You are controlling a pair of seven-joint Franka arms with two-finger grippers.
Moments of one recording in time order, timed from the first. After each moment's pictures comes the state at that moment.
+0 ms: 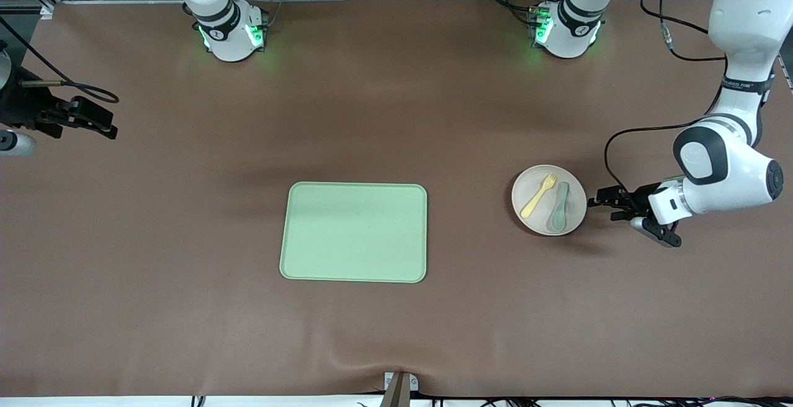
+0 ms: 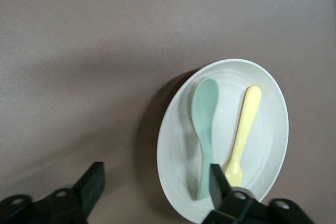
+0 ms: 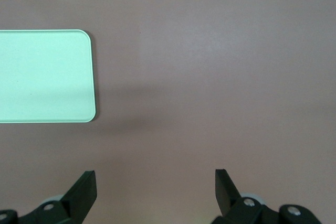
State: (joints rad) left arm 0.17 0.49 -0.07 -1.93 -0.51 2.20 0.80; right arm -0.05 0.06 0.08 -1.48 0.00 1.49 0.06
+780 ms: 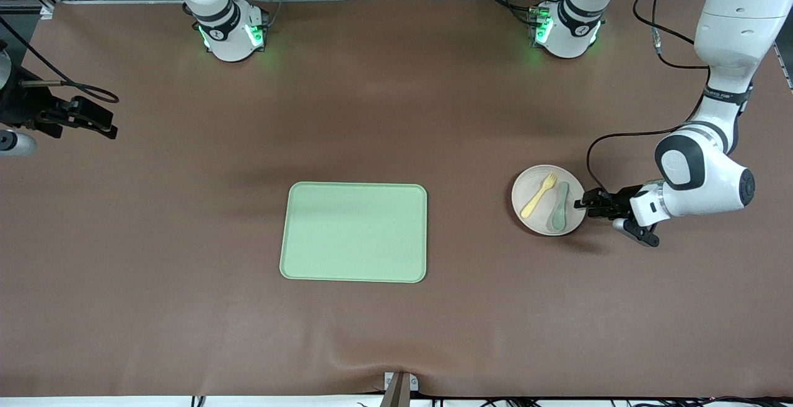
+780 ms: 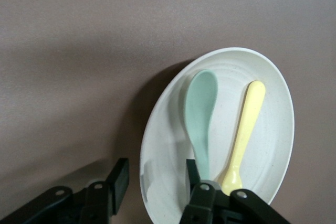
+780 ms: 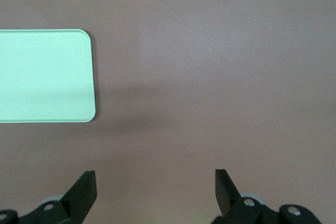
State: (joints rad) left arm 0.15 0.54 -0.08 -1.94 -0.54 2.21 0.80; right arm -0.05 0.06 0.08 -1.48 0.00 1.49 0.06
